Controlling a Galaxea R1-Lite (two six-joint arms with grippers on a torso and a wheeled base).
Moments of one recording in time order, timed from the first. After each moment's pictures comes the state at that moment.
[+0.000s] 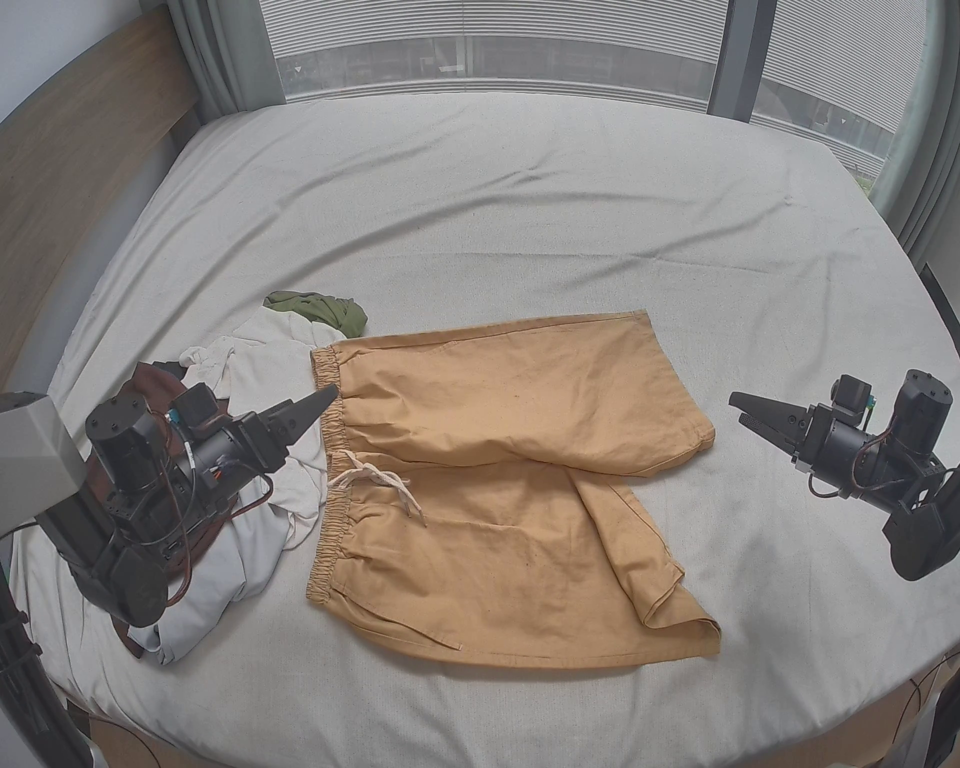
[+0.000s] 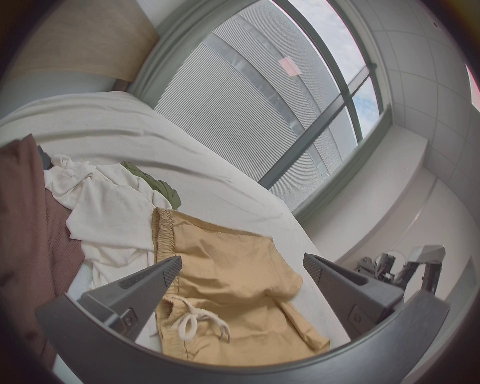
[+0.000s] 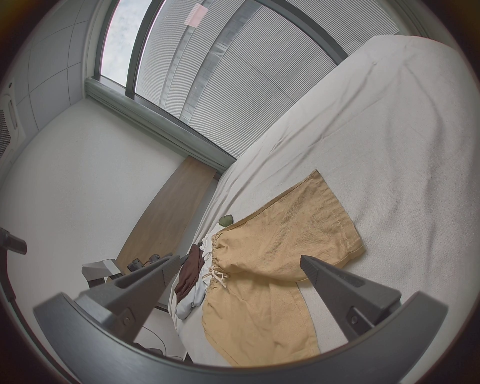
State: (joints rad) left arm -0.15 1.99 -0.49 -1.55 -0.45 -0.50; right arm 0.02 1.85 -0.48 -1.35 0.77 0.63
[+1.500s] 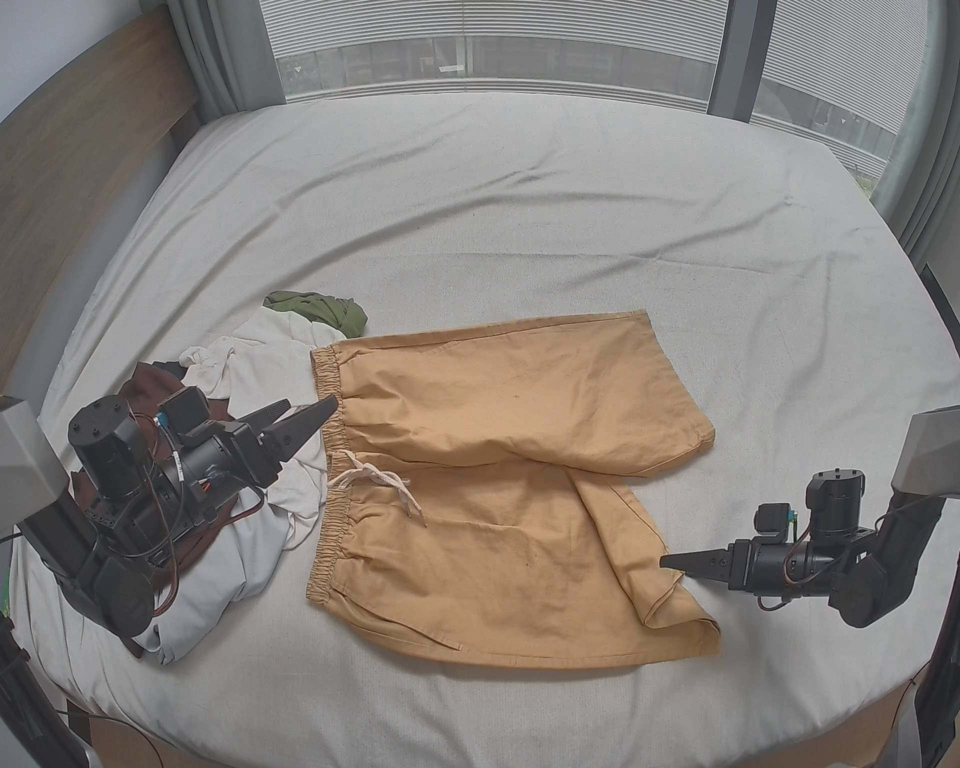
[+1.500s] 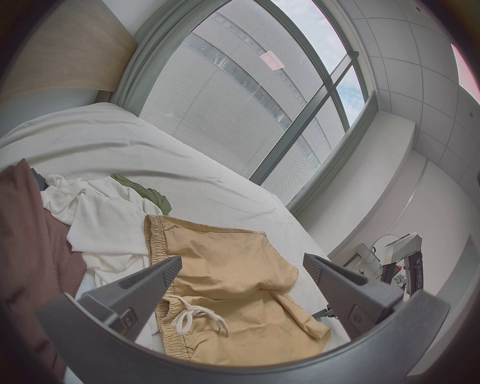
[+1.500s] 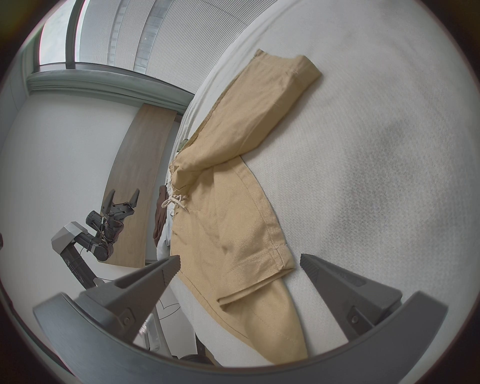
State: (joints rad) left arm -0.15 1.94 -0.46 -1.55 -0.49 -0.43; right arm 0.10 2.17 -0.39 -1.16 0.77 0.43
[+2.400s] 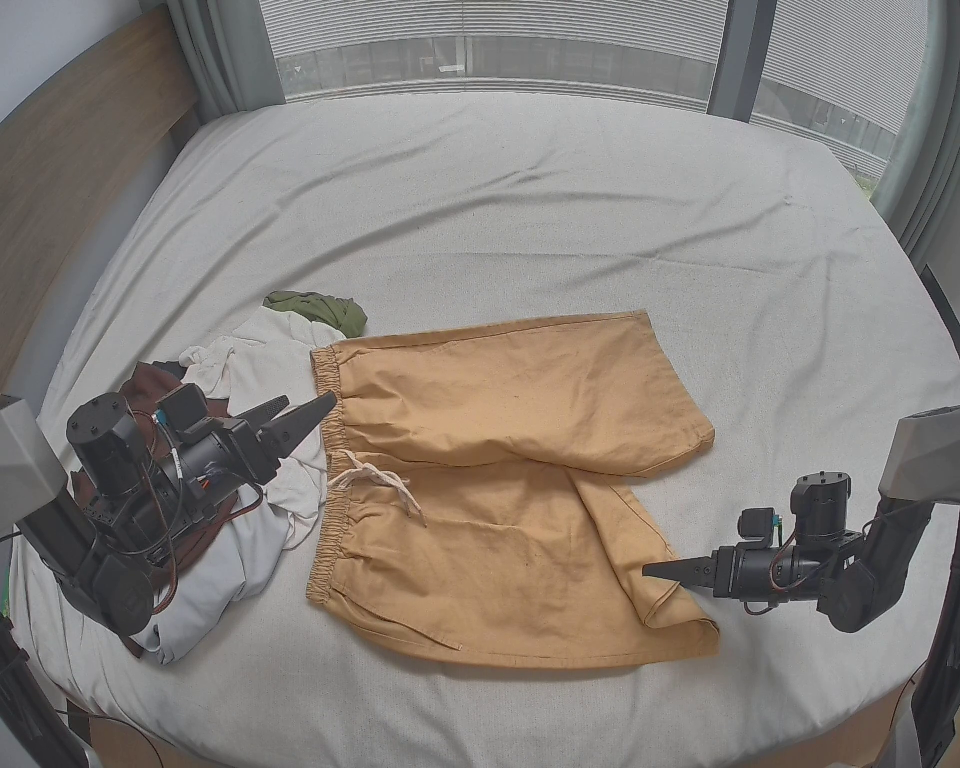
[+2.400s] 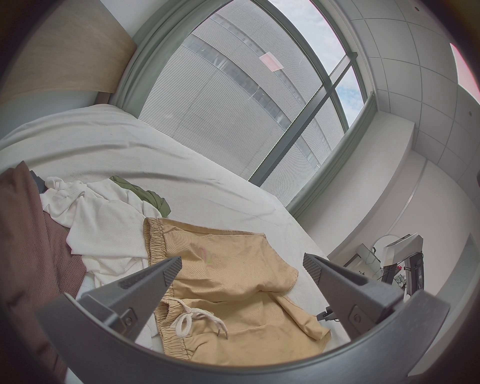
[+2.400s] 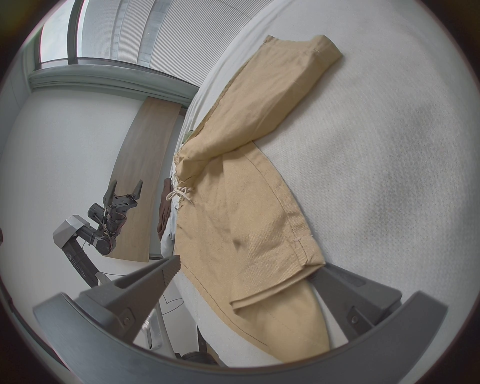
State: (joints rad) left arm -0.15 1.94 -0.47 -1.55 -0.49 -0.43; right arm 0.15 2.15 -0.41 -1.17 0.77 0.45
